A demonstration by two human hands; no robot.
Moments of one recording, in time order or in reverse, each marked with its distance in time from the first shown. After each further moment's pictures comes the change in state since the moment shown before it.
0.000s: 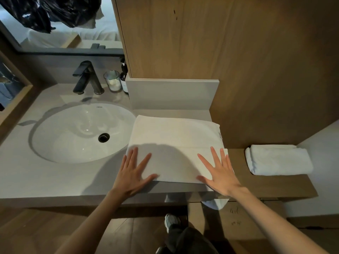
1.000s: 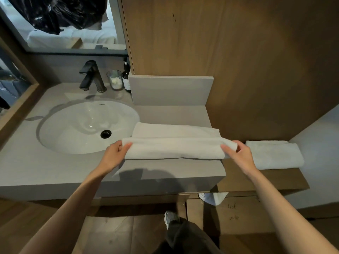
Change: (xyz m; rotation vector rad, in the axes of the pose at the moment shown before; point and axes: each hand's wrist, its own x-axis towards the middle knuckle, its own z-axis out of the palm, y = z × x) left_hand -0.009 -0.036 -0.061 -0.641 0.163 -0.334; right_hand -0.045 0.013 -0.056 1.079 0.437 0.319
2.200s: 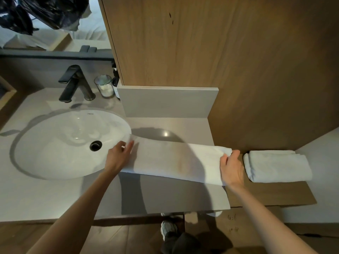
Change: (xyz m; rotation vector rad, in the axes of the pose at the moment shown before) left_hand 0.104 0.022 0.050 0.060 0.075 -0.207; right_hand 0.081 0.010 0.047 -0.499 0.191 0.141
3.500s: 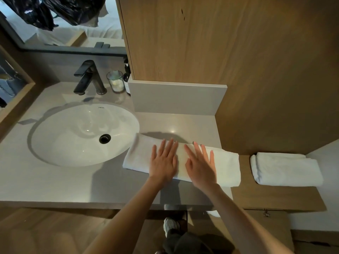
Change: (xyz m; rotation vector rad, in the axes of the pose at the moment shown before) left_hand -0.076 0.044 0.094 0.632 -0.122 0.485; right_hand -0.049 -0.042 0.069 -0.331 -0.165 -0.600
